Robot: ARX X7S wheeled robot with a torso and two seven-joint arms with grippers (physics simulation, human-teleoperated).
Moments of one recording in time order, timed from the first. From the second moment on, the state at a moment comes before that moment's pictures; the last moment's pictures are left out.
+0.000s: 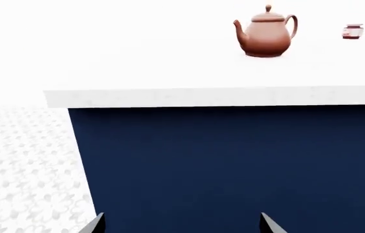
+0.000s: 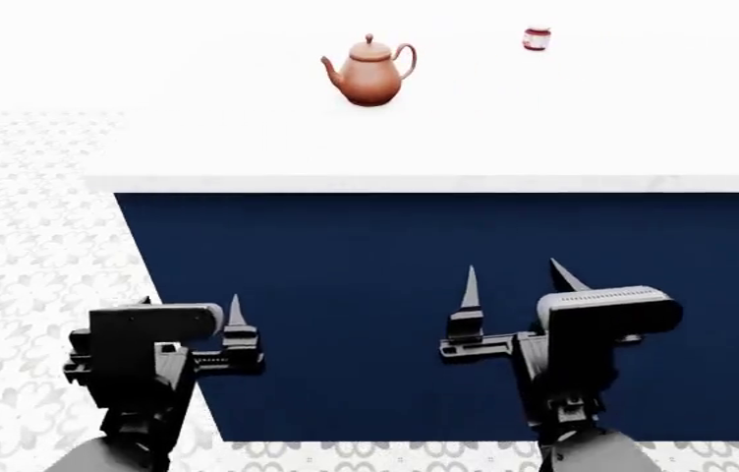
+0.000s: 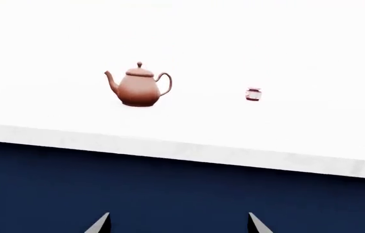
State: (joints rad) left arm -0.21 -0.49 0.24 0.48 -0.62 -0.58 -0.53; right arm 0.24 0.39 -0.31 -0.45 0.36 0.45 0.39
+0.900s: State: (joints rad) left arm -1.12 -0.53 0.23 -0.17 -0.74 -0.85 -0.29; right arm 1.20 0.14 -0.32 0.47 0.44 0.65 0.25
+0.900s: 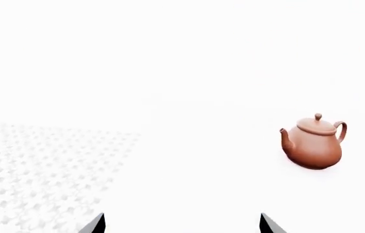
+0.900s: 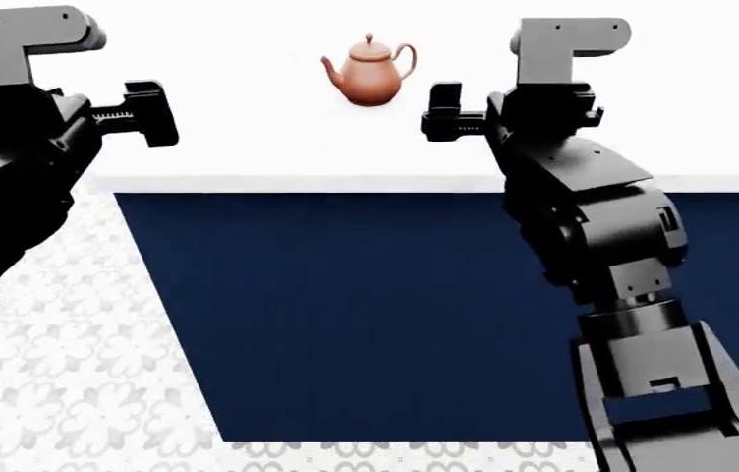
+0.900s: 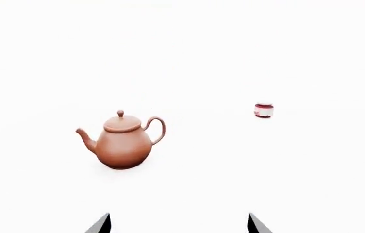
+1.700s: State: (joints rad) left arm -1.16 -0.53 0.24 -0.26 -0.72 -0.82 -0.27; right arm 1.26 0.13 -0.33 0.58 0.43 0.55 0.28
